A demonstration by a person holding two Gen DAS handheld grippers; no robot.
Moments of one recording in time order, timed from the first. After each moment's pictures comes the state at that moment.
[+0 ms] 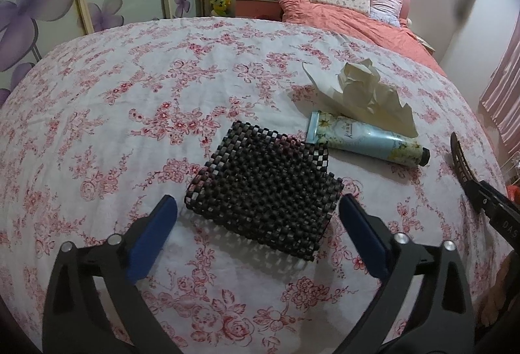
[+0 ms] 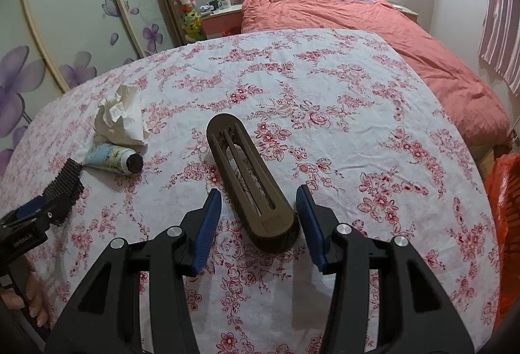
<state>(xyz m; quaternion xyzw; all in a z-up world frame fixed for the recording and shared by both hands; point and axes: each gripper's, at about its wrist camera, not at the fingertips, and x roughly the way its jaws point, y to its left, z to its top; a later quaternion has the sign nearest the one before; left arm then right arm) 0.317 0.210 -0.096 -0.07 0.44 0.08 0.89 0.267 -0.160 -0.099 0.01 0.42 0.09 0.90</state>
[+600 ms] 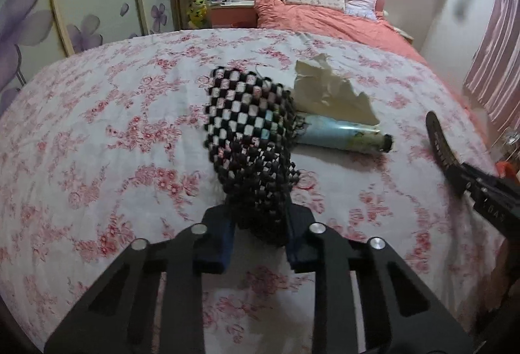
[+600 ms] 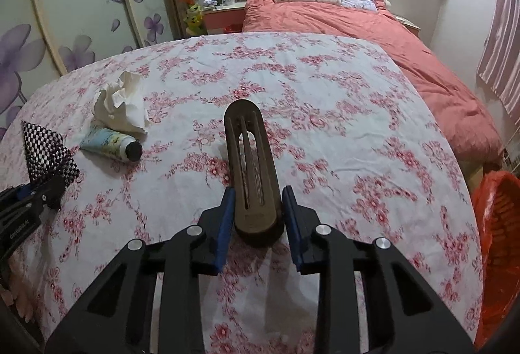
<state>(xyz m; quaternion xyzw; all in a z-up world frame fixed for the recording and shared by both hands) 0.310 0.184 -0.086 -0.05 0.43 0.03 0.90 0.256 -0.165 -0.093 -0.01 0.42 0.09 0.90</state>
